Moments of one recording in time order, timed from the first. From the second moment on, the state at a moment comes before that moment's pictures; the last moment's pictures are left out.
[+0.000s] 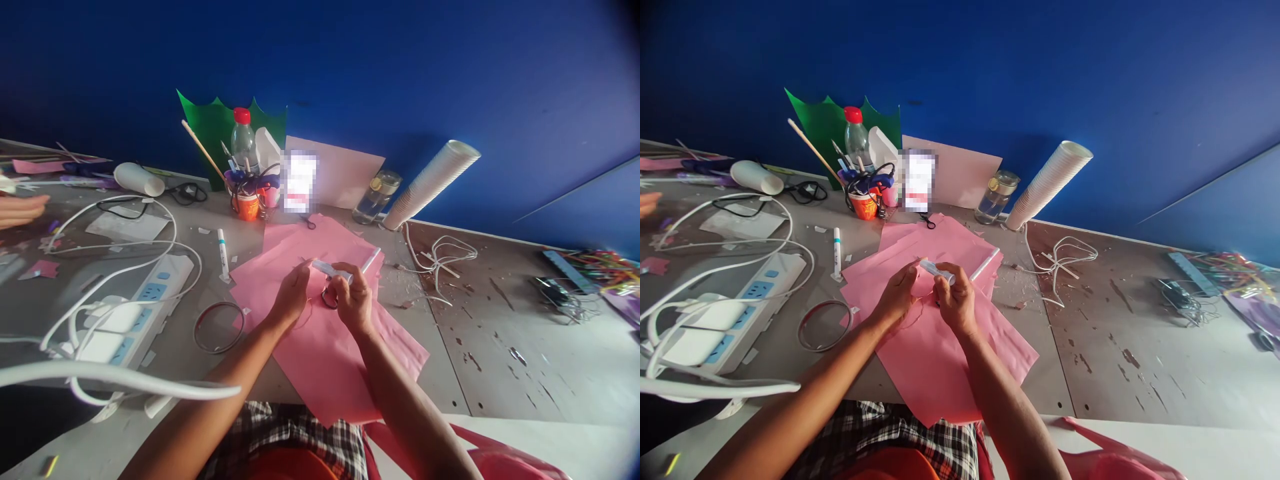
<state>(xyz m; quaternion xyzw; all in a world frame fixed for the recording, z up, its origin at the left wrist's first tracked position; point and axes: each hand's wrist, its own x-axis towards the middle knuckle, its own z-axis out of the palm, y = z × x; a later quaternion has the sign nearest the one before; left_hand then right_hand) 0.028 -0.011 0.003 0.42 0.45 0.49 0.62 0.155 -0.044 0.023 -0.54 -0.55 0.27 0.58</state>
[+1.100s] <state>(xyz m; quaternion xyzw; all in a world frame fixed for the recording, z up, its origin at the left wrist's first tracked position) 0.031 -0.018 0.030 0.30 0.37 0.48 0.73 0.152 -0.036 0.021 -0.57 -0.53 0.25 0.58</state>
